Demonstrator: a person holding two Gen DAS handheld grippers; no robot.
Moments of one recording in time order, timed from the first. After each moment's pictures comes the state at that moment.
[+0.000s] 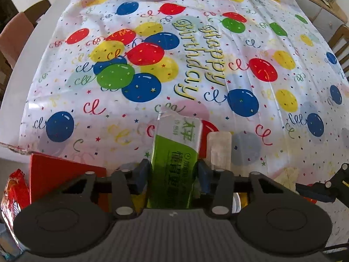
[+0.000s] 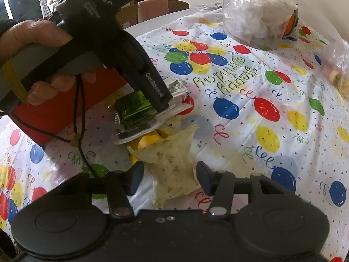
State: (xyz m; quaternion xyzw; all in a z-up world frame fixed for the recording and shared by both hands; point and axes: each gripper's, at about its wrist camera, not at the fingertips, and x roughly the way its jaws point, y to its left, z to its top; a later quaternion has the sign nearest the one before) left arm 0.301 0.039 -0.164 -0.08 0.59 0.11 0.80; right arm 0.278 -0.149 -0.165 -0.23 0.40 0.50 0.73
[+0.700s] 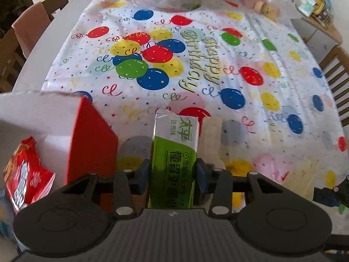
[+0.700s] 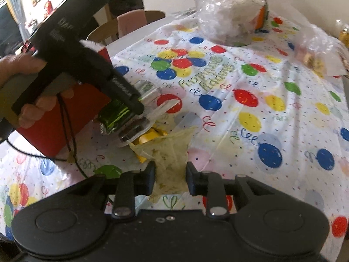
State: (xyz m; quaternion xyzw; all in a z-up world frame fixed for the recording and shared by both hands) left arm 0.245 0.041 -0.129 -0.13 0.55 0.12 0.82; right arm 0.252 -0.183 -0.133 -0.16 0.41 0.45 0.78
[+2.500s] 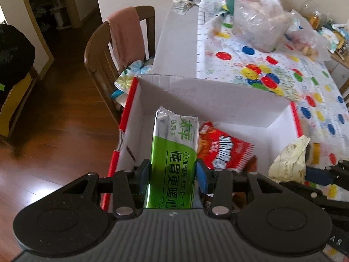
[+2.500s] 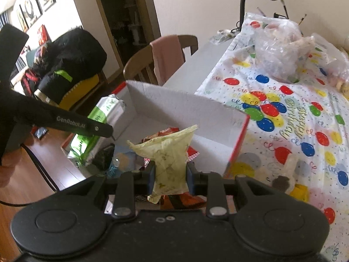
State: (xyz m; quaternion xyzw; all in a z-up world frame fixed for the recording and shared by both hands) left arm 0.059 0.251 -0.054 -0.13 0.51 0.18 0.83; right arm 0.120 0.035 -0.061 -0.12 0.42 0.43 0.79
